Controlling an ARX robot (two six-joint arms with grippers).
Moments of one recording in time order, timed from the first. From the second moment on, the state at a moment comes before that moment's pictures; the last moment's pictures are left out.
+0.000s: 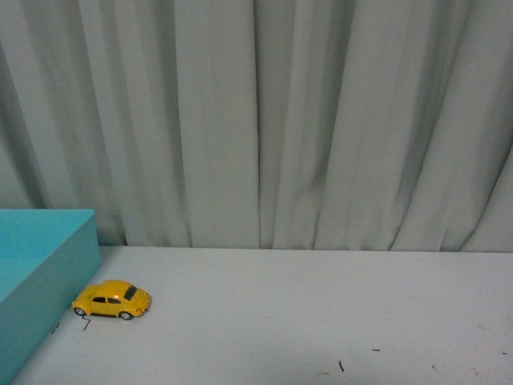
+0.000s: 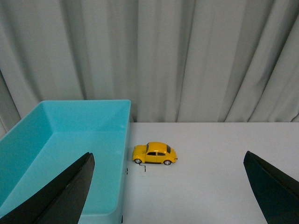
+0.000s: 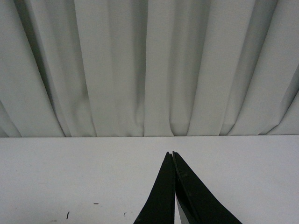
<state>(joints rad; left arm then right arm) 0.00 0.01 0.01 0.00 0.00 0.00 0.01 0.74 0.16 0.57 0.00 -0.02</state>
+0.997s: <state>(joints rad) 0.00 0.01 0.01 0.00 0.00 0.00 0.01 0.32 0.01 0.33 0.00 -0.02</state>
